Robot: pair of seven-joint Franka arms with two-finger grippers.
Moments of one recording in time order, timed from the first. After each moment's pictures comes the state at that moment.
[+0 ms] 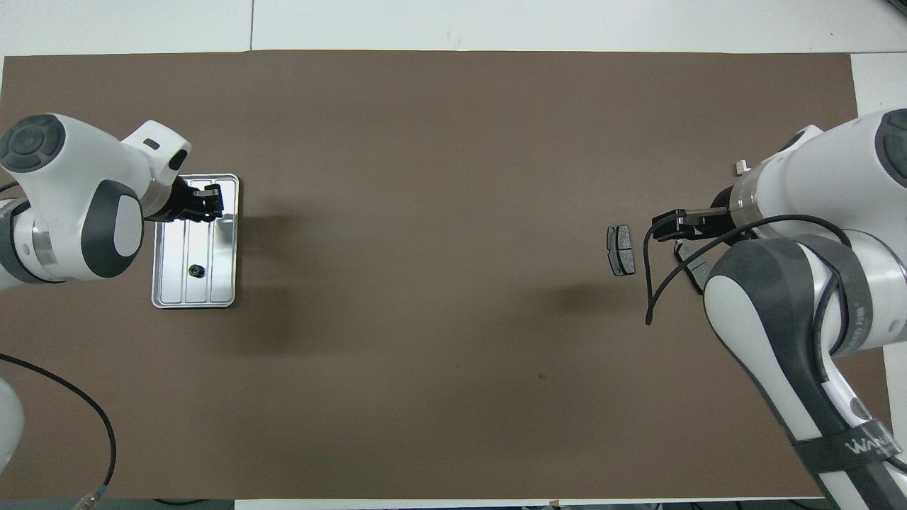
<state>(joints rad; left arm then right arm) -0.05 0.33 -0.08 -1.82 0.00 2.15 -0.32 0.09 0.01 0.04 -1.94 0.00 1.94 0.21</state>
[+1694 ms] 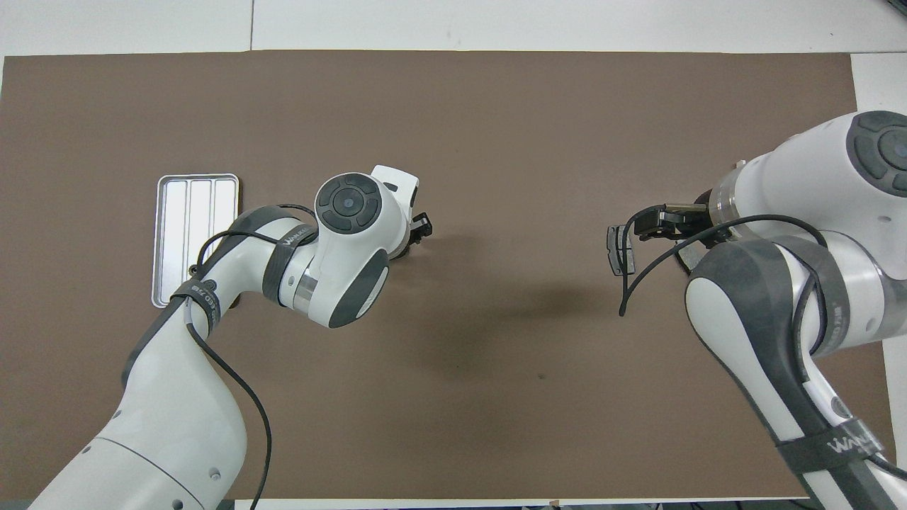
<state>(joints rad) -0.50 0.40 -0.07 -1.85 0.00 2.28 -0.93 0.11 0.02 0.04 -1.94 0.02 1.94 0.30</state>
